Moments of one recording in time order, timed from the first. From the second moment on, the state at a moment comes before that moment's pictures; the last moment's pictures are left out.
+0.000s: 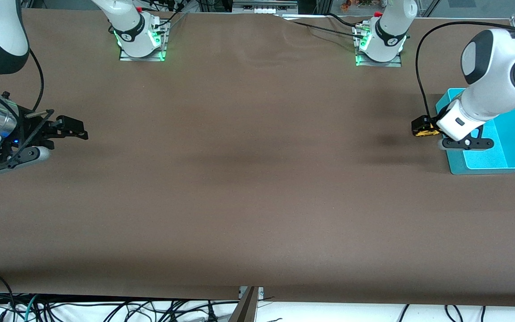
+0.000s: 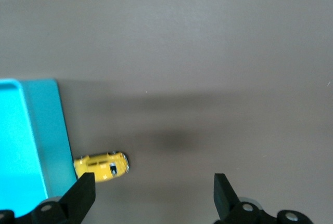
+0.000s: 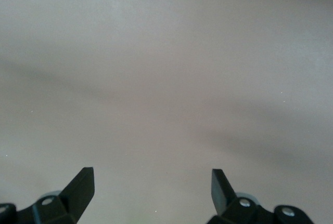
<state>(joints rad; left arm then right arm) 0.14 -0.01 -0.14 -2.17 0.04 2.06 0.07 -0.09 0.29 0.17 -1.37 0.06 1.53 -0.17</state>
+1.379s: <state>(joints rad) 0.40 0.21 -0.13 -2.50 0.18 2.52 1.24 -0.02 0.12 -0.02 -1.49 -0.04 1.54 -0.14</state>
